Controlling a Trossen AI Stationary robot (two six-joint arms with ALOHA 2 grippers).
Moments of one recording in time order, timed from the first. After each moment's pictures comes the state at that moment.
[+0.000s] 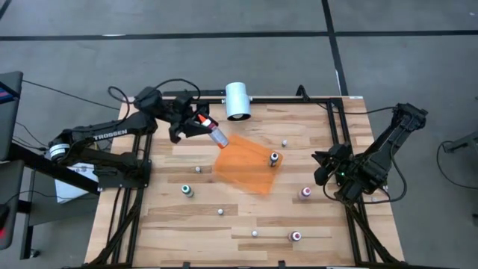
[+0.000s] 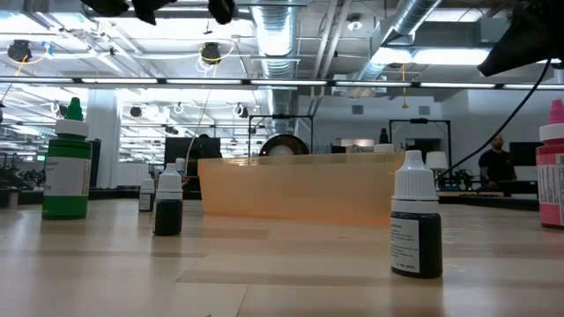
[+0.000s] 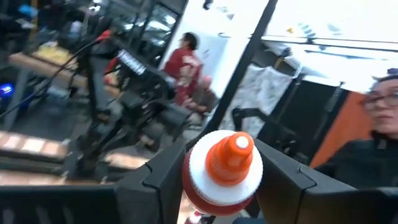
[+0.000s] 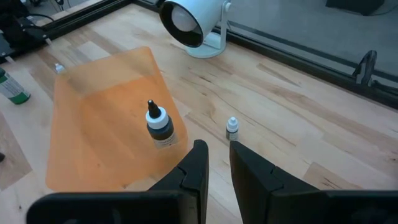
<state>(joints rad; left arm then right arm) 0.45 1.14 0.85 0.67 0.85 -0.67 0.84 1.00 0.81 -1.43 0.99 1.69</state>
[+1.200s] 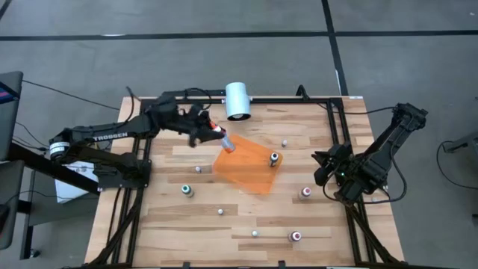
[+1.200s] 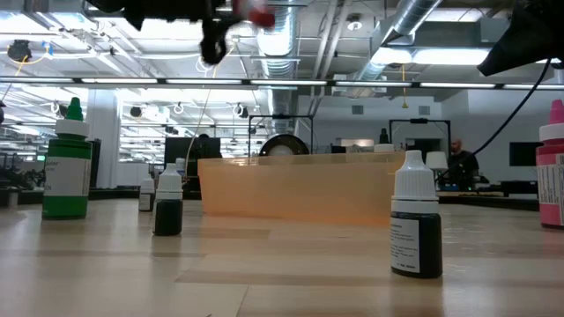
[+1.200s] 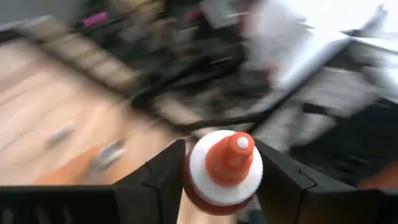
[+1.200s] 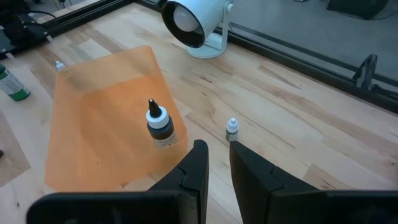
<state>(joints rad) 0.36 1.14 0.84 0.22 0.52 -0.64 0.84 1.00 0.81 -1.43 1.00 1.67</state>
